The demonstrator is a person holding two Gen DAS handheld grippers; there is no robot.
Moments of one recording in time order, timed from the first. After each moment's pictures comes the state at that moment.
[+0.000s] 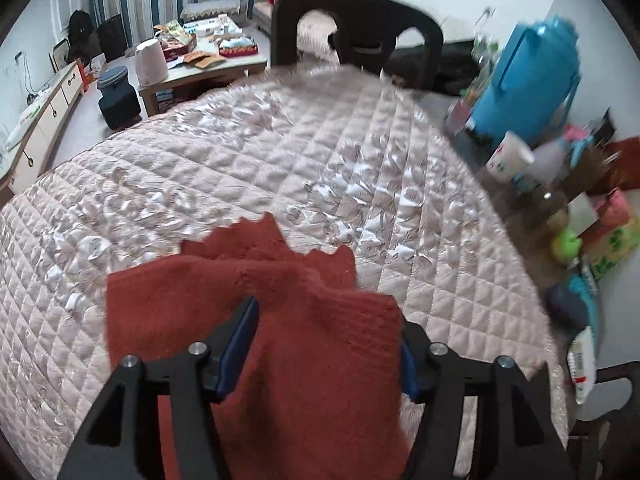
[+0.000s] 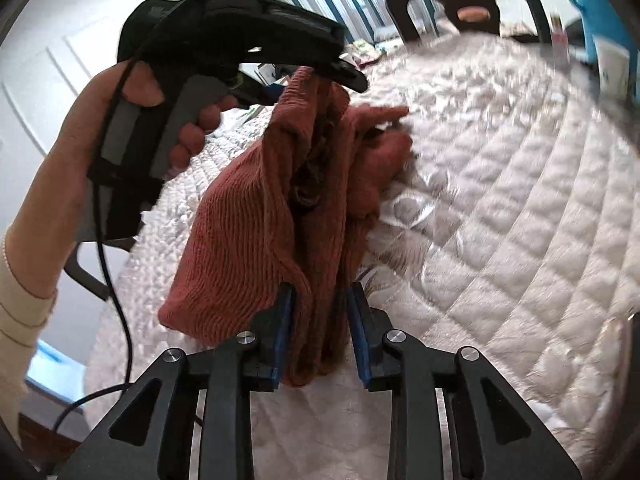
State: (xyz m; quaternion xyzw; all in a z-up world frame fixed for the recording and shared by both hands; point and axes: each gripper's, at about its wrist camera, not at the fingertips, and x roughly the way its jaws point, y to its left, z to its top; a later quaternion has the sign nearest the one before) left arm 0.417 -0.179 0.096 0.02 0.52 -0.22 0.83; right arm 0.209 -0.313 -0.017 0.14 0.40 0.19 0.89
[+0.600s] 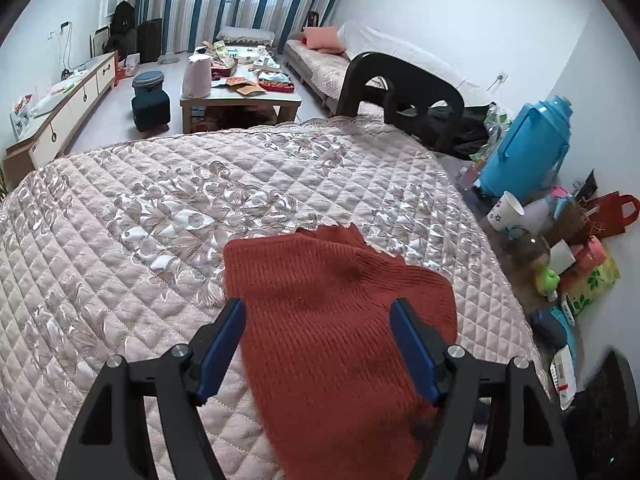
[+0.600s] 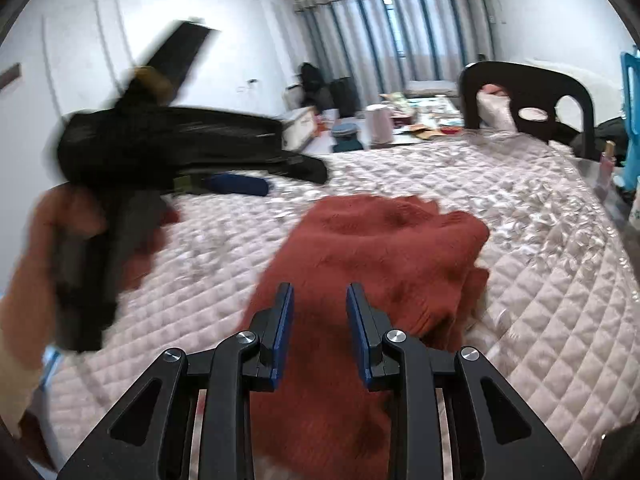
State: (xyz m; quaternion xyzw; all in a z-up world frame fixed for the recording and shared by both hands) left arm 0.385 -0.061 0.117 -0.06 0.46 -0.20 0.86; right arm 0.262 -0.245 0.029 0.06 0.34 0.20 0.92
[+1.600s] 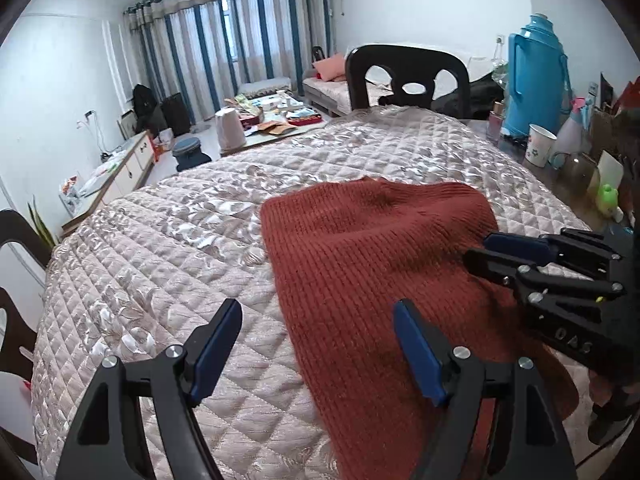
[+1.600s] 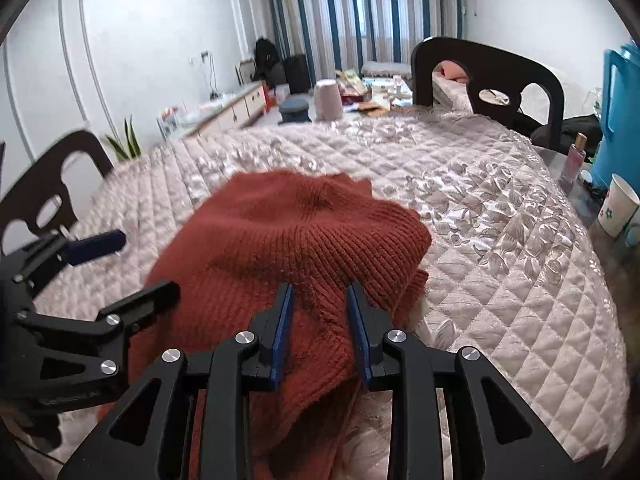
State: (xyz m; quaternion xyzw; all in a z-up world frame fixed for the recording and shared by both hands) left arm 0.302 -0.083 0.071 0.10 0.37 -0.12 0.92; right arm 0.294 -0.266 0.001 0.01 0.38 0.12 0.92
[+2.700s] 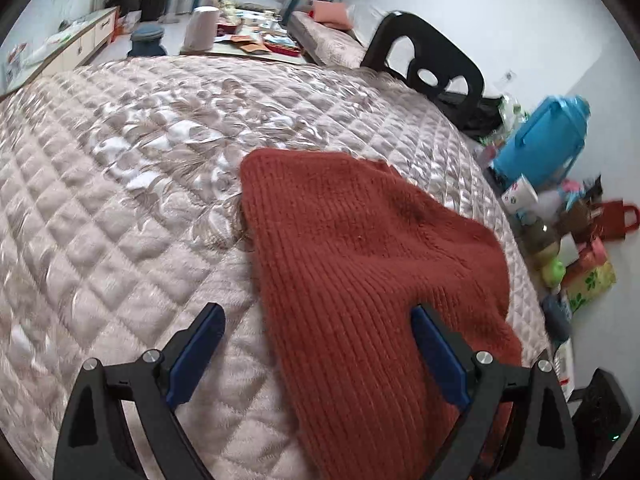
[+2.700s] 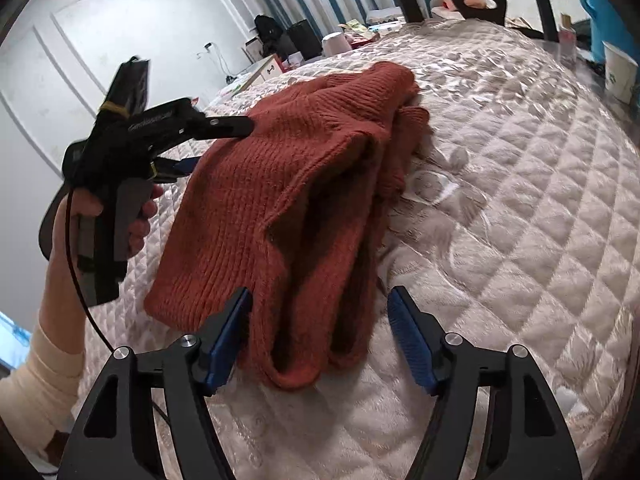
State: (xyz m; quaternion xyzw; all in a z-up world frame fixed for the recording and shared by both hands) left arm 0.396 -0.045 0.030 -0.10 0.50 -0.22 0.83; right arm 0.235 -0.285 -0.036 0.12 0.46 0.19 0.86
